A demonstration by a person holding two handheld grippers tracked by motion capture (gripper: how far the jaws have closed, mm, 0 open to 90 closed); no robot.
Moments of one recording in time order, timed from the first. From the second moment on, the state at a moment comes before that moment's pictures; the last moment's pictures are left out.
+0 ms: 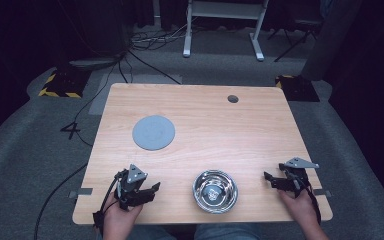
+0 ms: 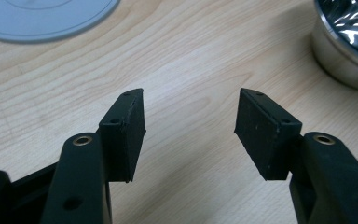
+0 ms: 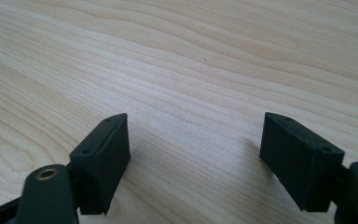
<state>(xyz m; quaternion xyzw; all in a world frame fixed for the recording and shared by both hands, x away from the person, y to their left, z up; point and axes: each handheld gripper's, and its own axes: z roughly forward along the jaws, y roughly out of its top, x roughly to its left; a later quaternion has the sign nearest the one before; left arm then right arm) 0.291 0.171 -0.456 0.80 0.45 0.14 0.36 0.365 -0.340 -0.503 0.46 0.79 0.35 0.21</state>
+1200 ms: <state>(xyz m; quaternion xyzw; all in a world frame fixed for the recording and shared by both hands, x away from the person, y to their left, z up) 0.320 0.096 -0.424 0.84 0.36 0.11 0.39 0.365 -0.340 -0.503 0.46 0.79 0.35 0.21</state>
